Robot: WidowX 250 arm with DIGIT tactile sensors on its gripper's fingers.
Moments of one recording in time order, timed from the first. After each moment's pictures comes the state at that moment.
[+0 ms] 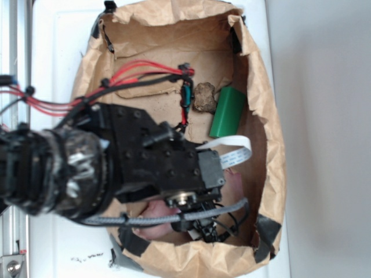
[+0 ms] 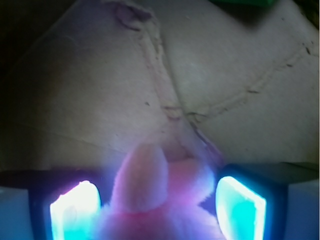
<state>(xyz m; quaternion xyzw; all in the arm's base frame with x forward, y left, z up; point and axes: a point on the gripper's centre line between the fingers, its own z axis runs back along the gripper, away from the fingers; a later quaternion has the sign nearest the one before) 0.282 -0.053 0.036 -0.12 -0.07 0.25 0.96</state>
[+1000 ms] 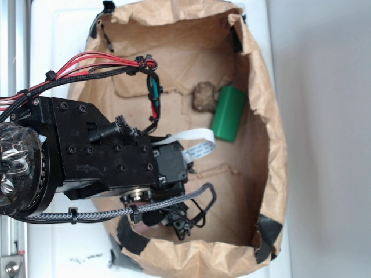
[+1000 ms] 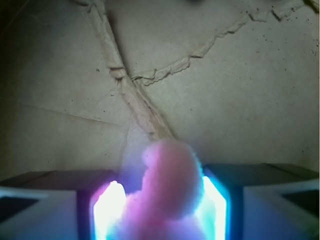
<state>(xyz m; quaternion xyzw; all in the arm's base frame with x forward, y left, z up) 0.259 -0.051 0.035 -0.11 -0.09 0.25 0.96</state>
